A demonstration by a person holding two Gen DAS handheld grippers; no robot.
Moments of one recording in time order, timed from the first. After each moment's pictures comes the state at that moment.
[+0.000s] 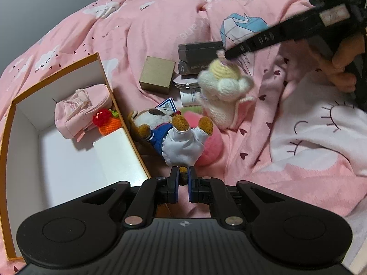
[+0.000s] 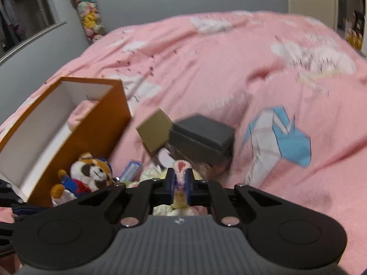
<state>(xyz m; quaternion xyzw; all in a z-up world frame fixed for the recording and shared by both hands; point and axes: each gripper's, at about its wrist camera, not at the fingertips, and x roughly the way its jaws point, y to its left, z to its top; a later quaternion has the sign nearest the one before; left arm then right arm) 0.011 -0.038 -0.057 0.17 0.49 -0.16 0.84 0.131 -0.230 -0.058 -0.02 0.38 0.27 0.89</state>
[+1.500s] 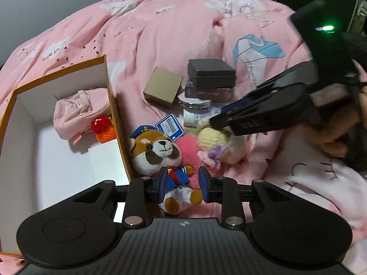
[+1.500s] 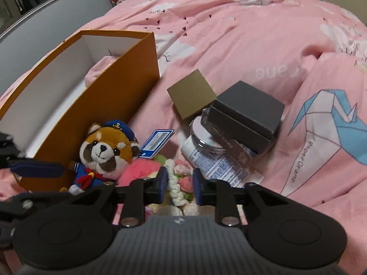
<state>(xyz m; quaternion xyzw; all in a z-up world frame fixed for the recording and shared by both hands) 0.035 -0.049 -0.052 0.11 0.49 -0.12 0.86 0.136 -0.191 -0.094 -0.07 0.45 0.32 0.83</state>
